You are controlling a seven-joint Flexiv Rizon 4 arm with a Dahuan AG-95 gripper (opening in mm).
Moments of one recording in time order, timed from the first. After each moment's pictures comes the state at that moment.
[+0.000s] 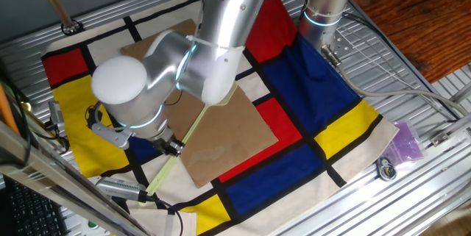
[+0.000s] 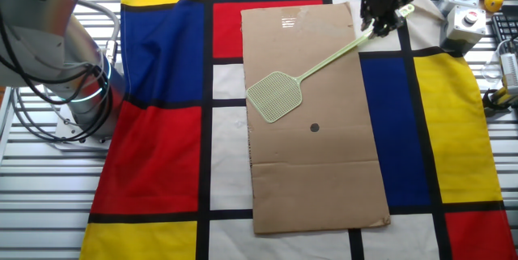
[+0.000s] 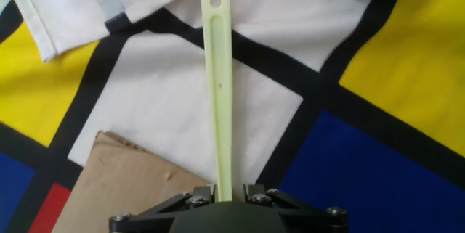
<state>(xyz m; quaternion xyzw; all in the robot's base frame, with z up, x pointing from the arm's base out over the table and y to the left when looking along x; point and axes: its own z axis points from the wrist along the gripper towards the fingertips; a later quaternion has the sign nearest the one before) 0.634 0.174 0.046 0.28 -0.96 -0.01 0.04</state>
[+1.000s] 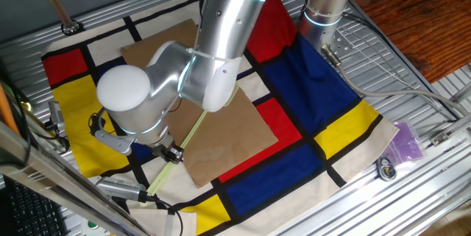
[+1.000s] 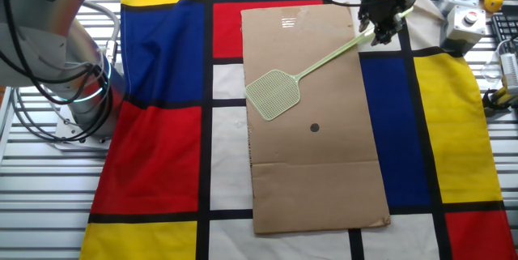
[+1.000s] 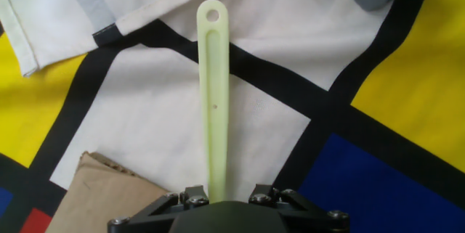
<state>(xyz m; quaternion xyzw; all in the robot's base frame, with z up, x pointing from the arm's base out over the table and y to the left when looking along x) 0.637 0.180 0.024 0.29 -0.96 -0.01 0.02</state>
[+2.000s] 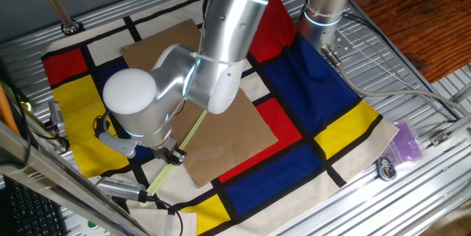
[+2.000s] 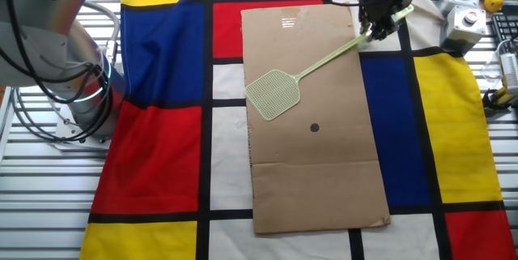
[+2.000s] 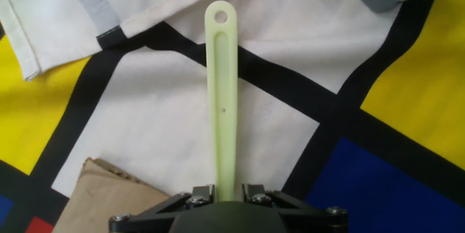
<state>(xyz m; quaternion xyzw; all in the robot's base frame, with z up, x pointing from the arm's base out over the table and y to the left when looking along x) 0.633 0.186 0.013 0.28 -0.96 -0.01 0.01</state>
